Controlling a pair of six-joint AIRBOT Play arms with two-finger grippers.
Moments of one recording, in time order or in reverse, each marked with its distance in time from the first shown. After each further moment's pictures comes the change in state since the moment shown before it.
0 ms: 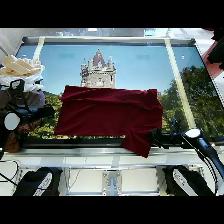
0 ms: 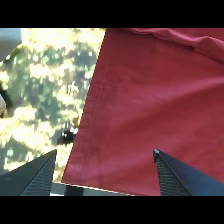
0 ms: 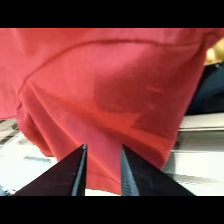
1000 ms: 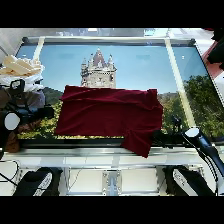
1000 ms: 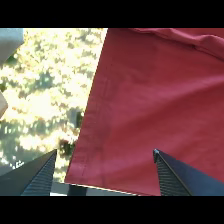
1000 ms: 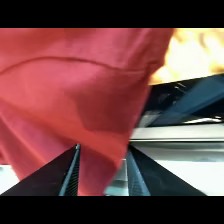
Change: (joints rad) left arm 0.000 0.000 0.000 0.006 -0.004 0.009; right arm 0.000 -0.018 0.021 -0.171 -0.035 -0.024
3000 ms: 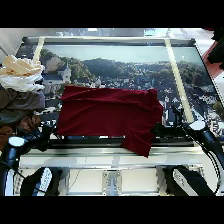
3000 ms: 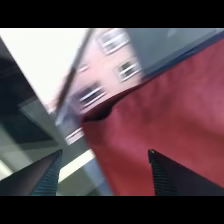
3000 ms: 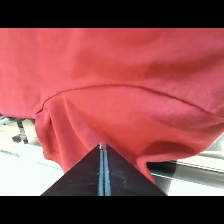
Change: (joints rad) left arm 0.528 0.000 -0.542 -0.652 0.243 -0.096; right arm 0.000 0.001 0.130 0.111 0.075 -0.150
